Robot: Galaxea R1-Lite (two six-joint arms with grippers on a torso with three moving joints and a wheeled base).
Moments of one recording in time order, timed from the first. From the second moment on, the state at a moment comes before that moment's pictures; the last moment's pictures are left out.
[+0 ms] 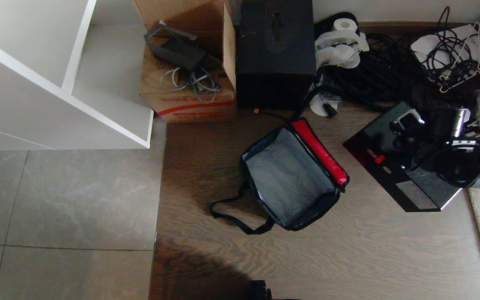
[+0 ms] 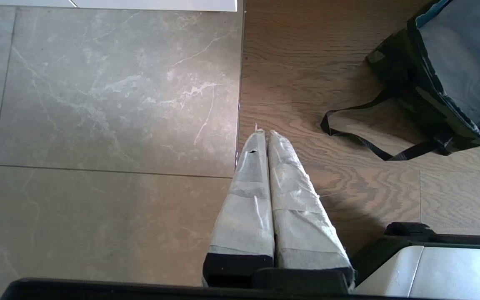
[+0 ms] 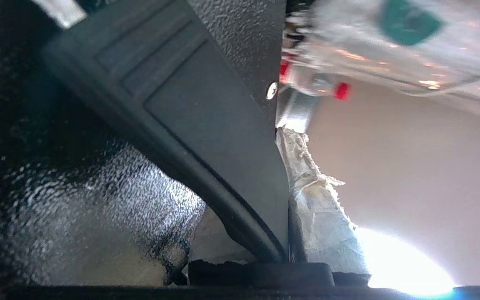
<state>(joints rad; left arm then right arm) 0.00 0.00 0.00 0.00 0.00 0.00 -0.06 1.98 -1.11 -0.71 -0.79 -0.86</state>
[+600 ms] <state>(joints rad) 0.00 0.00 0.00 0.00 0.00 0.00 0.17 1.74 -1.07 -0.42 -0.80 -0.71</state>
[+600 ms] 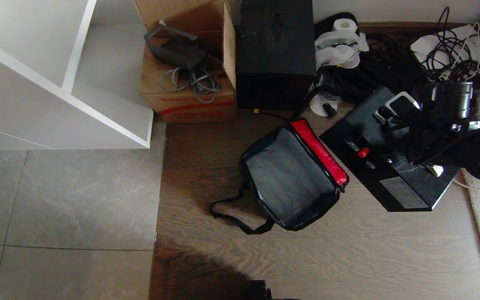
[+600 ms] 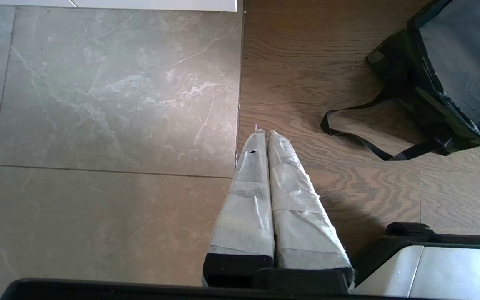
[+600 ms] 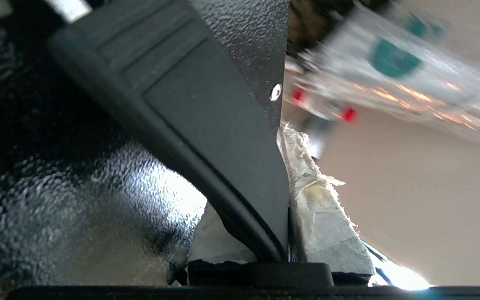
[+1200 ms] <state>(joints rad) 0.00 0.00 0.00 0.00 0.00 0.00 0.47 1.81 -1.13 -0.31 -0.96 -0.54</state>
